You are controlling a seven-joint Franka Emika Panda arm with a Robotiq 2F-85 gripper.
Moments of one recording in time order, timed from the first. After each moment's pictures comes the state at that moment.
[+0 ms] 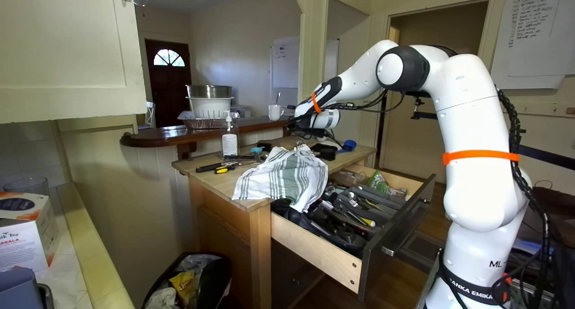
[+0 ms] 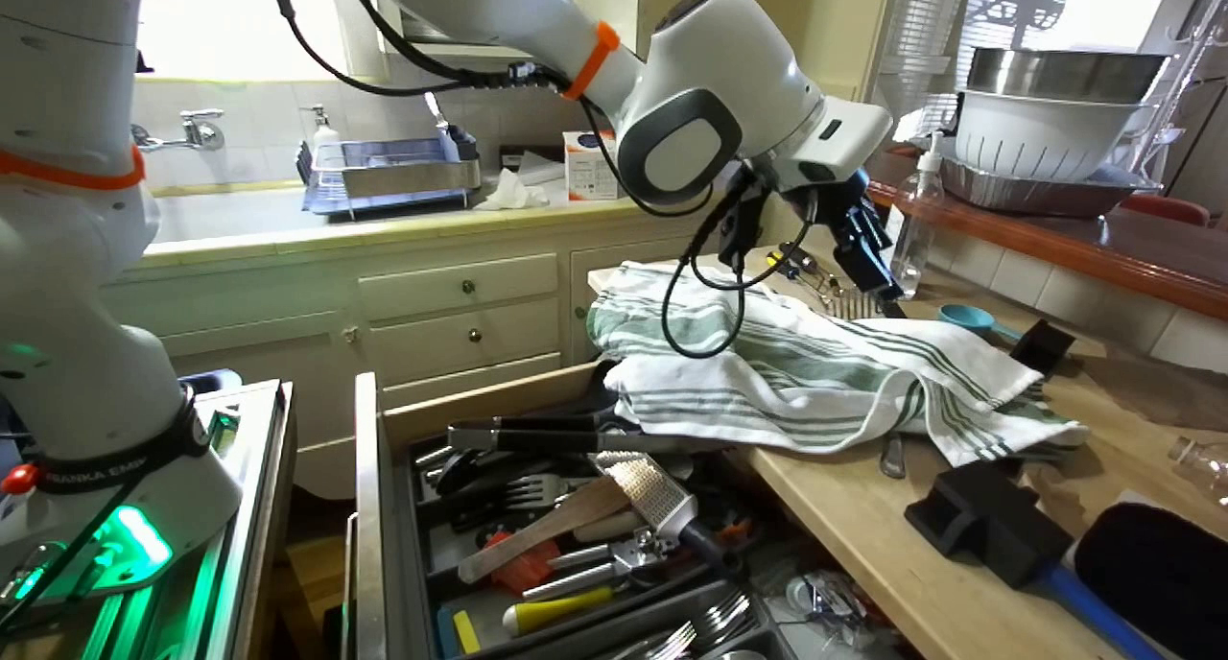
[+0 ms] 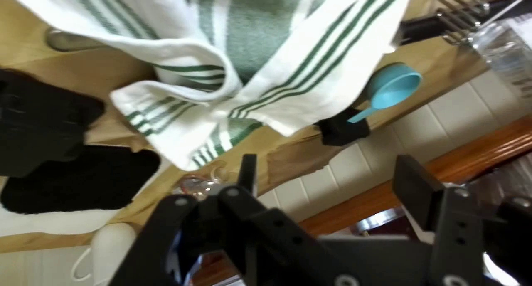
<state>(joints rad) -0.20 0.40 -0.11 -1.82 0.20 3.04 0.29</state>
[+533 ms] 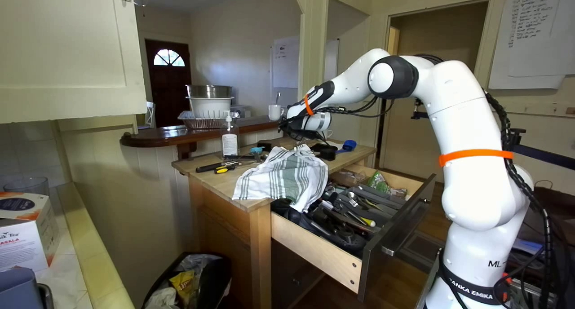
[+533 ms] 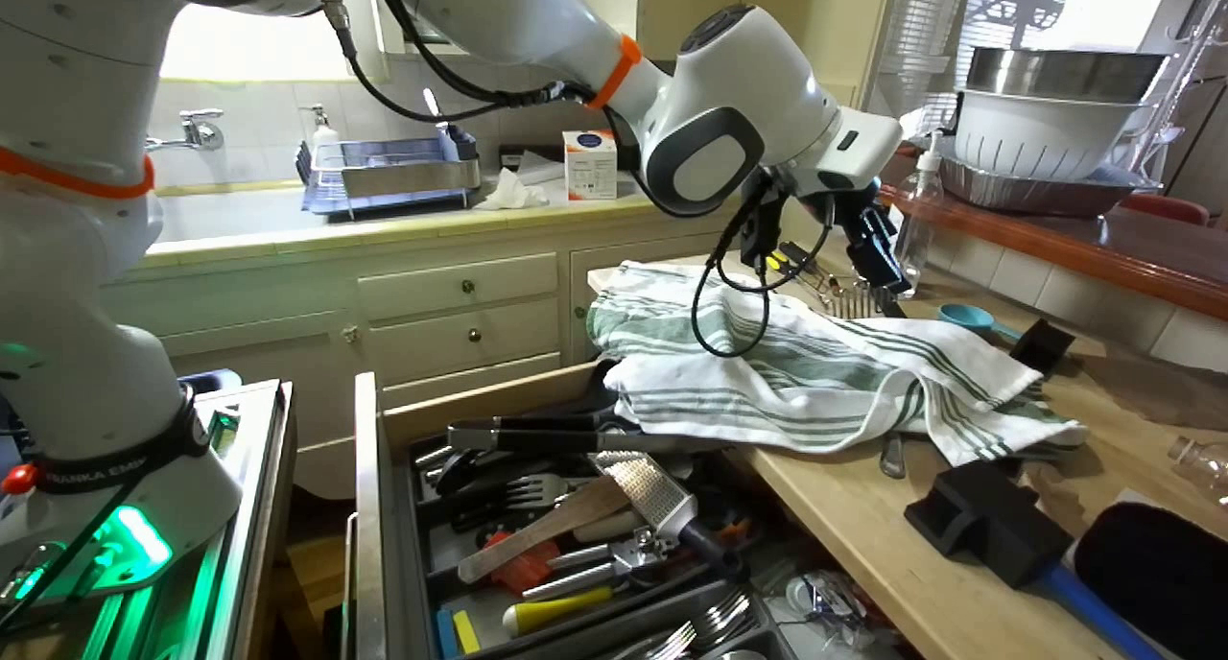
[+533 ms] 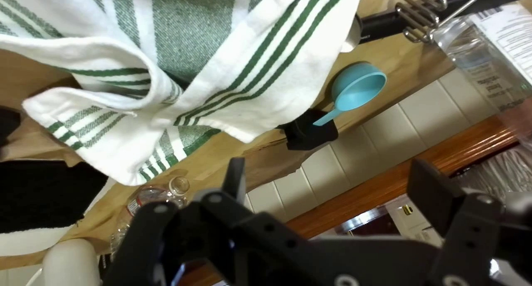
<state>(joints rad) -0.24 0.50 -0.03 -1.69 0.22 3.04 0.28</state>
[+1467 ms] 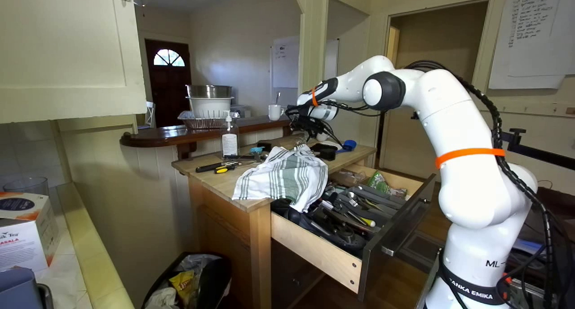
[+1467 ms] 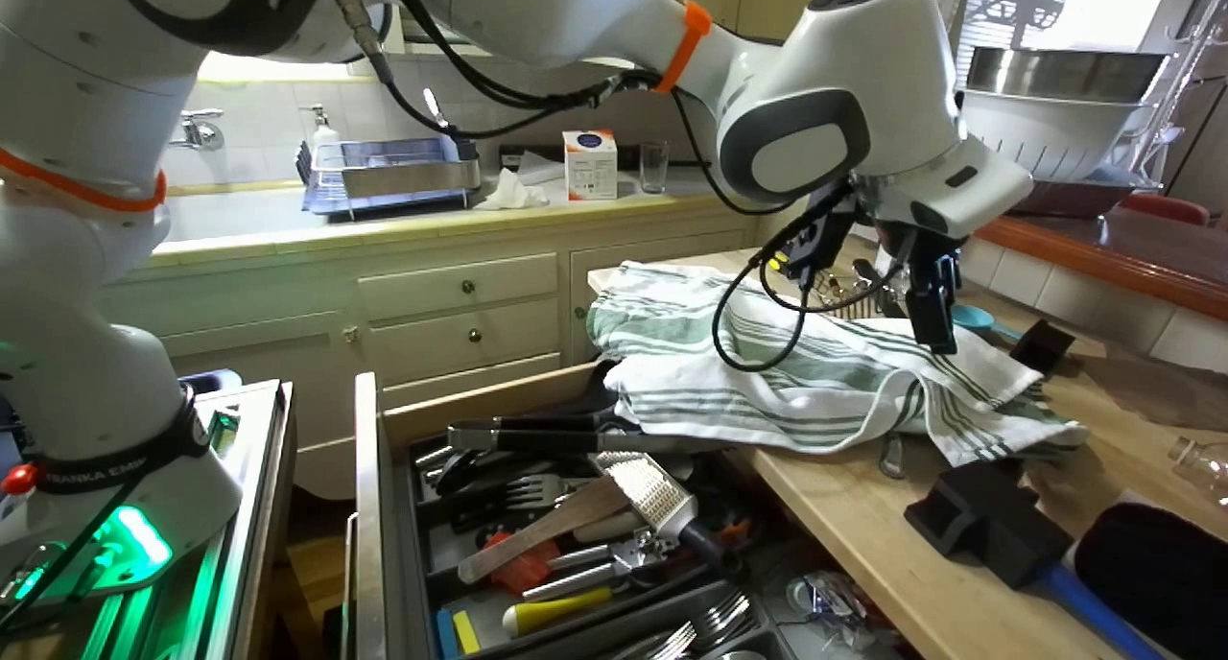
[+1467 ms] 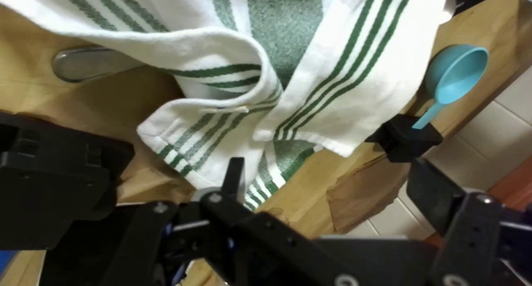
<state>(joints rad) -0.31 0.63 -0.12 -1.38 0.34 2.59 0.36</state>
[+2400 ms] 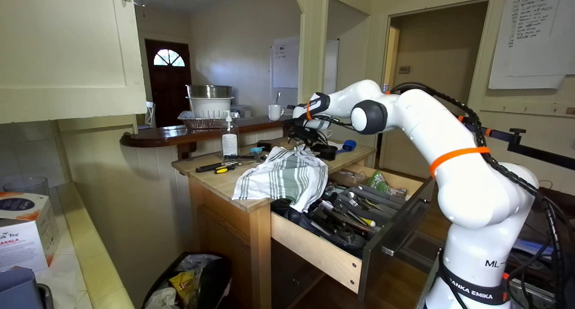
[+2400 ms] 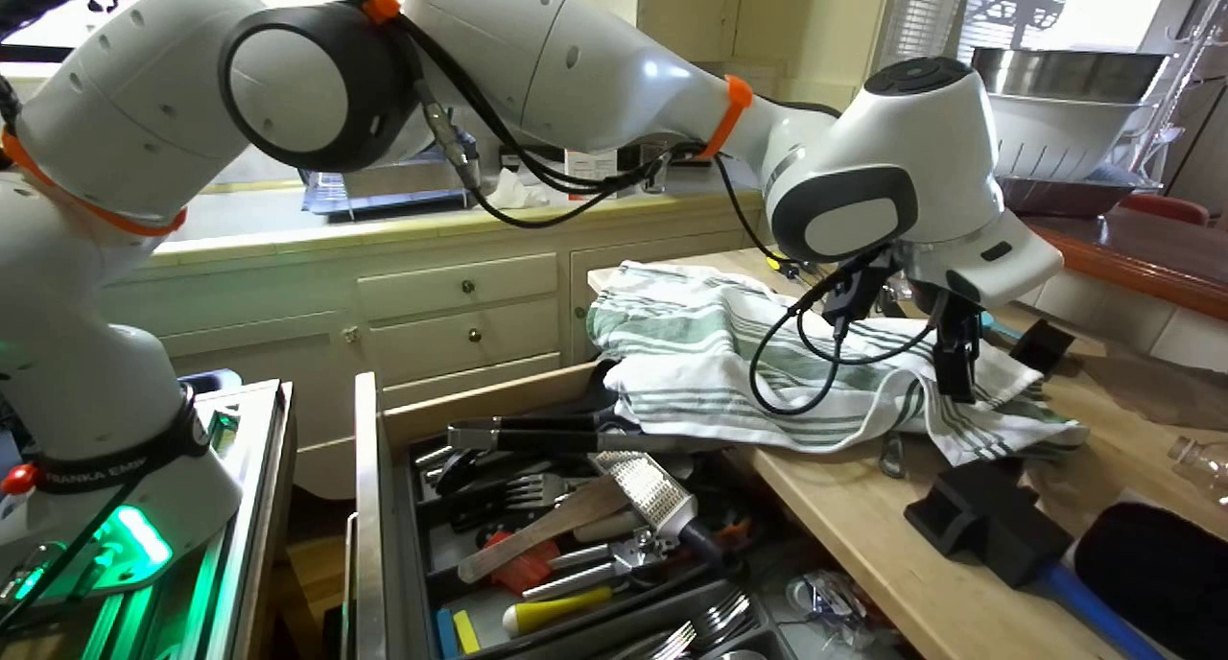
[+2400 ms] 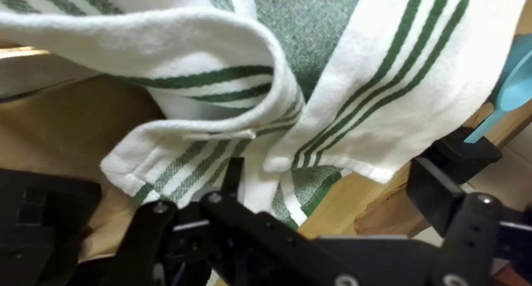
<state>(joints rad) -0.33 0.90 -0.13 -1.05 0.34 2.49 0.43</state>
